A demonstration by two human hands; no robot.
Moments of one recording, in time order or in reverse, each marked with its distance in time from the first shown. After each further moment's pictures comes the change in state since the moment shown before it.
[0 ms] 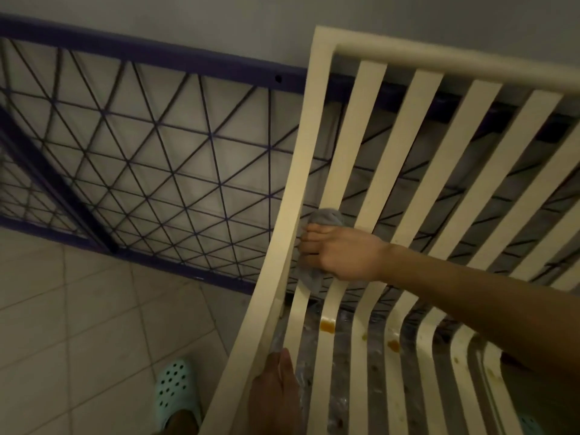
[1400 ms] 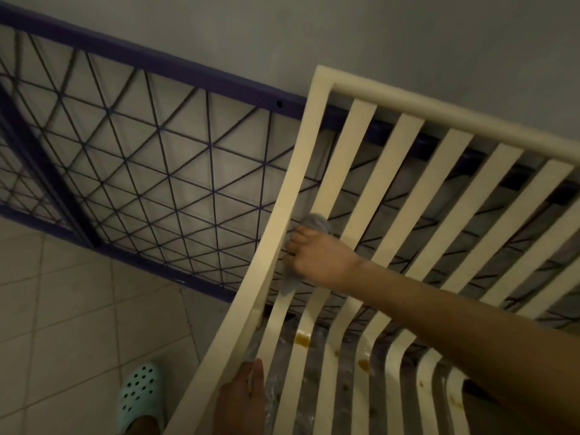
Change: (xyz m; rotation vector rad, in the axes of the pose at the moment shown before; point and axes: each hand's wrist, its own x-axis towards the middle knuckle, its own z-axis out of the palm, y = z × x) left_hand 0.001 0.008 -0.007 -0.066 -0.009 -0.085; right_hand 0.016 0.001 -0.019 -0.183 0.016 0.133
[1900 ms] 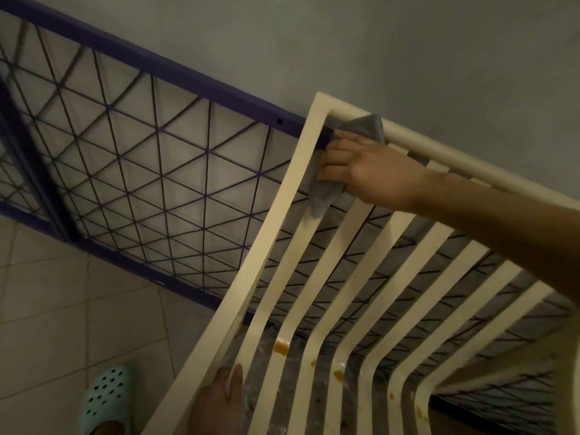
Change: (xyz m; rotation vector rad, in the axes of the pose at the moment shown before) left_hand 0.004 0.001 0.002 0.061 -0.005 0.053; right_hand -0.020 0.148 -0.124 -0.001 0.023 -0.015
